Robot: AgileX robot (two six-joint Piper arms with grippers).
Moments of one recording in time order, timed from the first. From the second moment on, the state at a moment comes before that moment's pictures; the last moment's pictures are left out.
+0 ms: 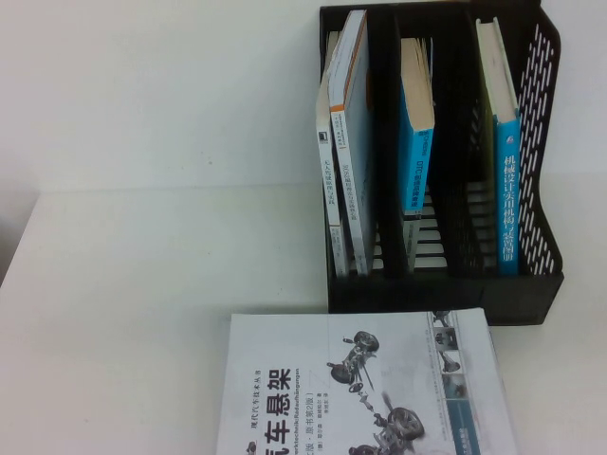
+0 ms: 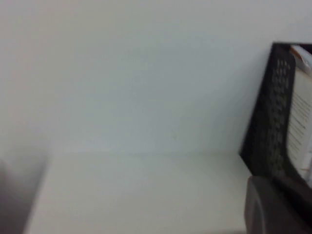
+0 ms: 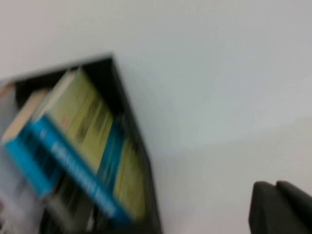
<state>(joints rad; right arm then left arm) -0.07 0.20 -0.47 -0.03 0.49 0.27 -0.09 0.27 -0.48 -0.22 0.37 0.05</state>
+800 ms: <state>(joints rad) -0.02 1.12 -0.49 0.93 0.66 -0.68 -0.09 0.81 -0.53 -1.11 0.58 0.56</state>
